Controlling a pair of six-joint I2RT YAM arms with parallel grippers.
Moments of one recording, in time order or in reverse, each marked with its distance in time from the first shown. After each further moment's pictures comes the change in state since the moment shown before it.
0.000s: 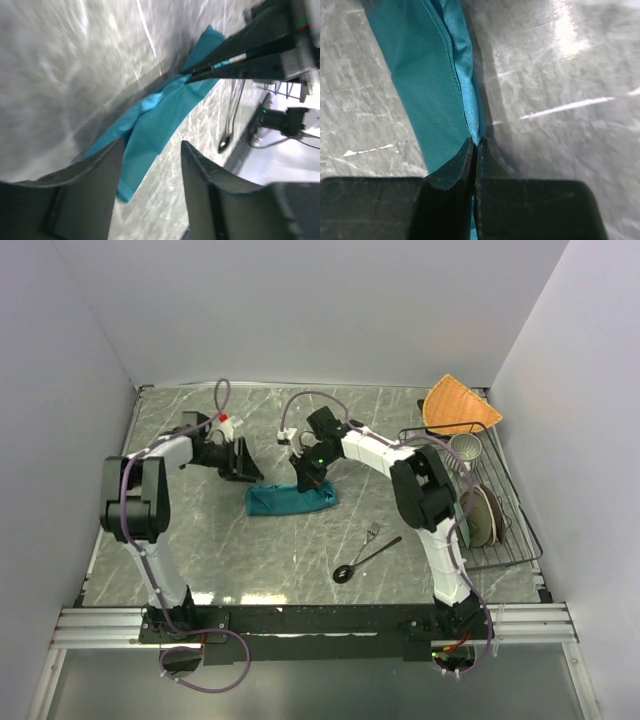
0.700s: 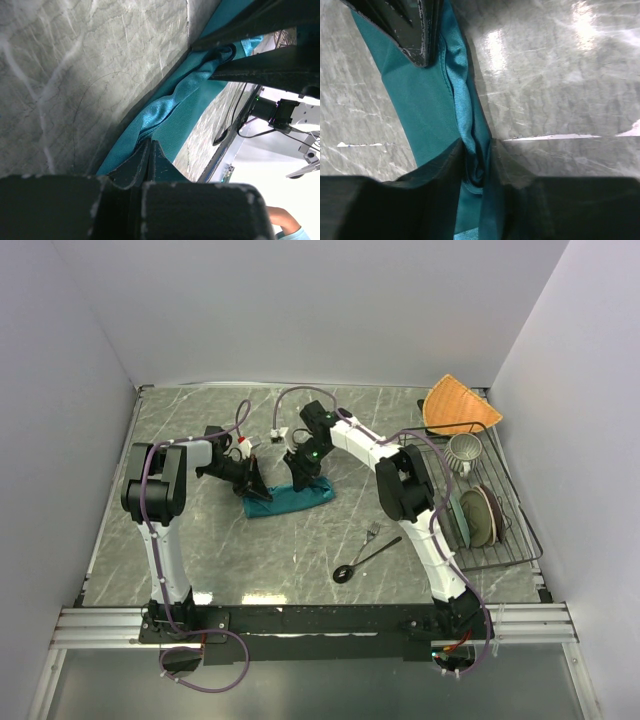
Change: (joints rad) left arm -0.065 0.172 0.036 -0.056 -0.009 -0.040; right arm -0.010 0.220 0.360 -0.285 -0.070 -0.142
